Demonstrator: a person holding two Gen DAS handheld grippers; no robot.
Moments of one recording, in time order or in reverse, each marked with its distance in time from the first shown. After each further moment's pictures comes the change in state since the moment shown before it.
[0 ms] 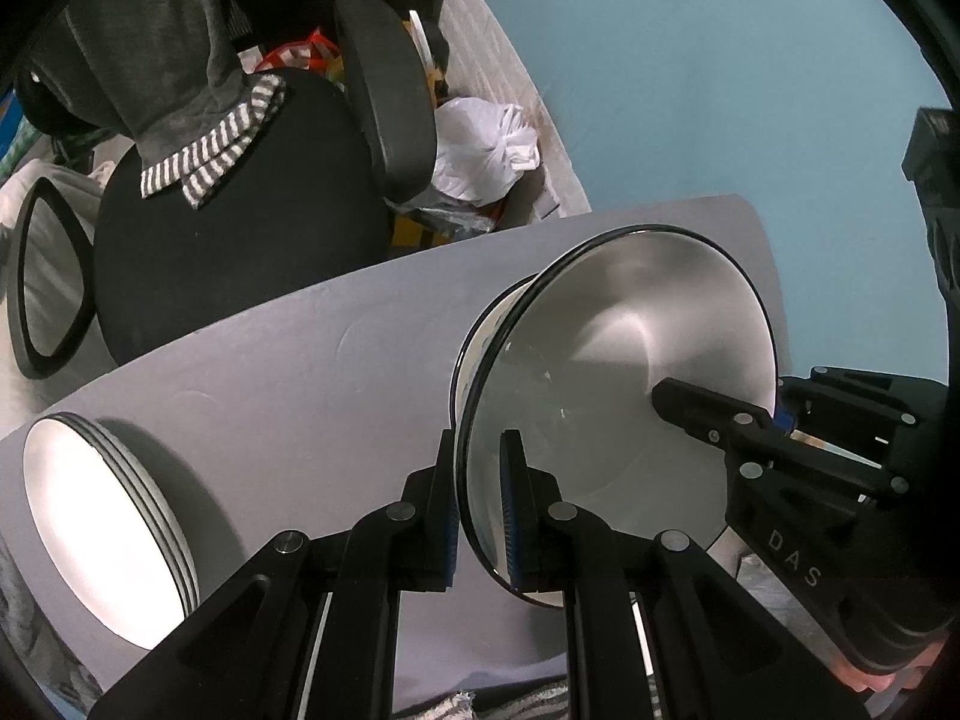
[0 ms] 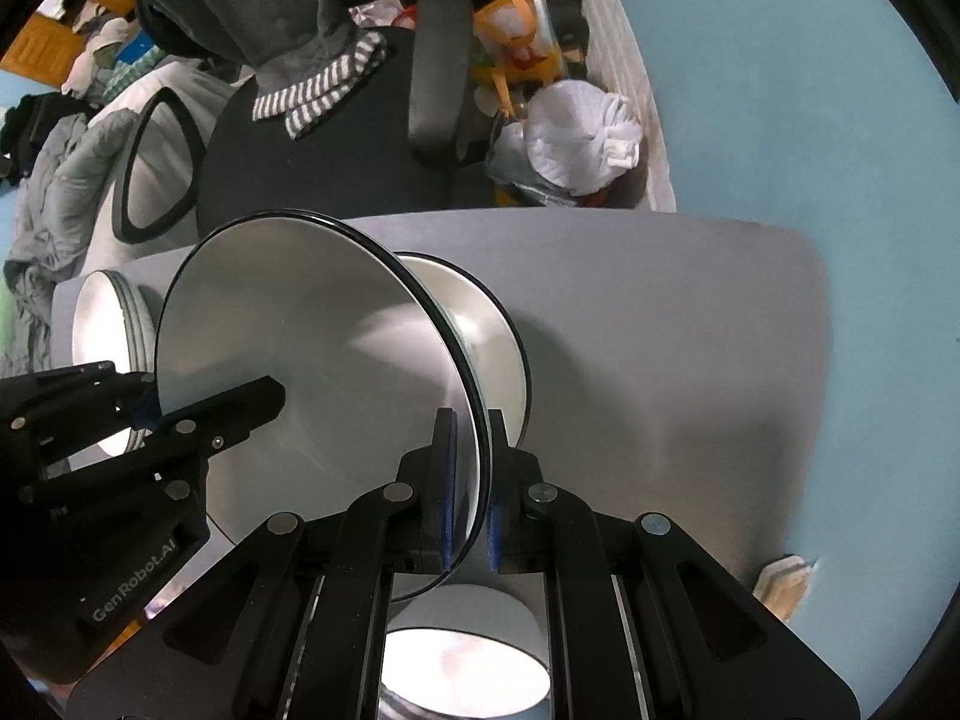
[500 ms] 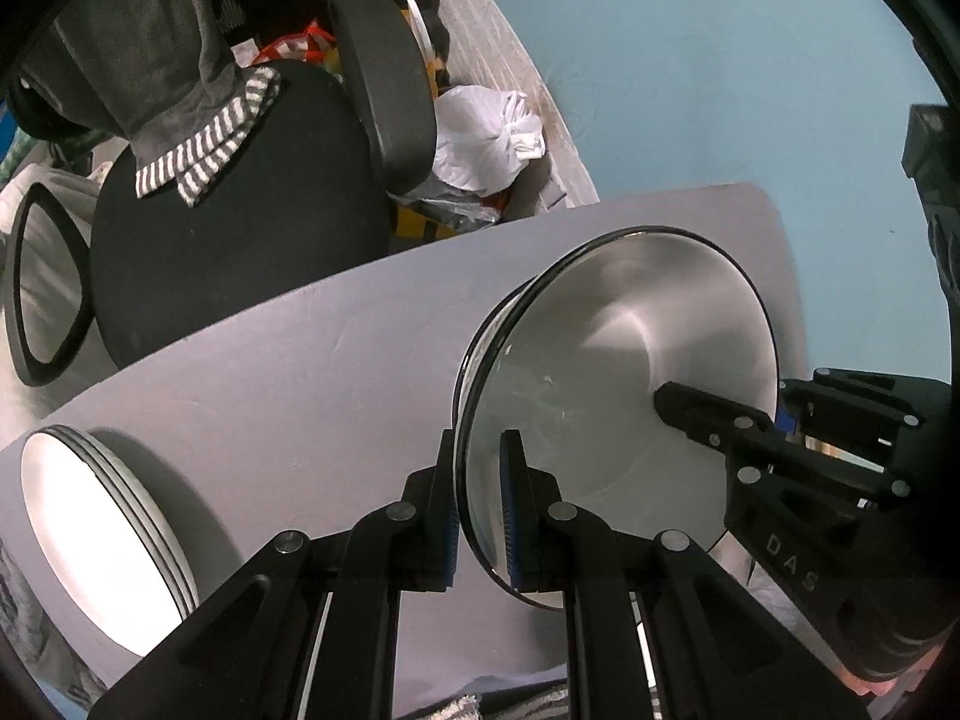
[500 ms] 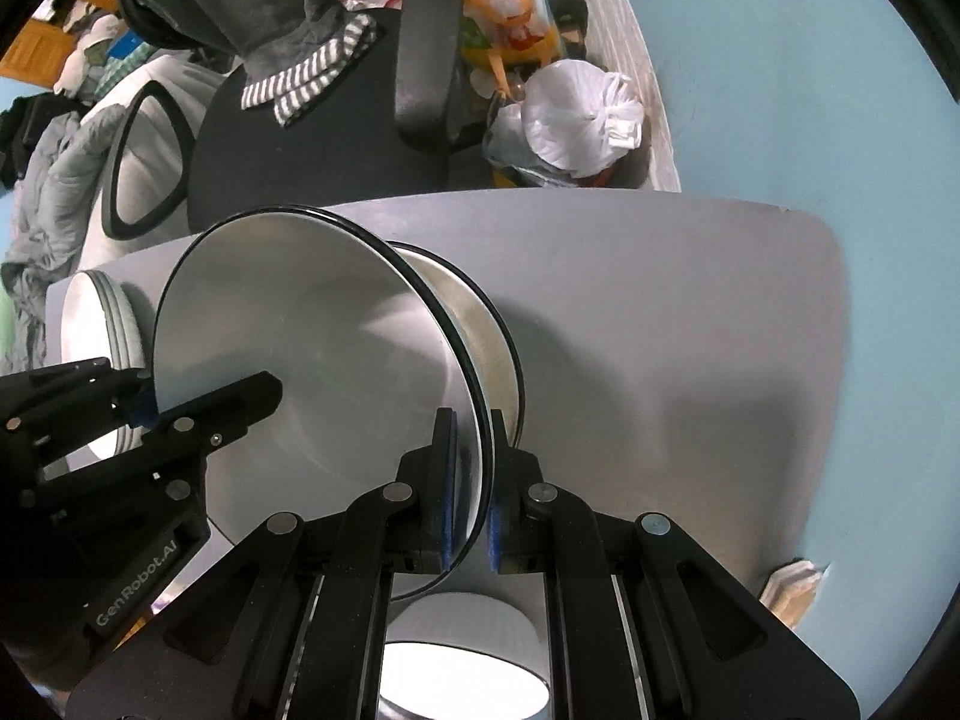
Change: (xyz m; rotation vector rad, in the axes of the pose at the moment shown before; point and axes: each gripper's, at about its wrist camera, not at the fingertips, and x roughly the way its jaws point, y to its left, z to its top) left arm 0.012 -0.004 0.005 0.015 0.017 0.023; right arm 0.014 -0.008 0.003 0.015 0.031 0.006
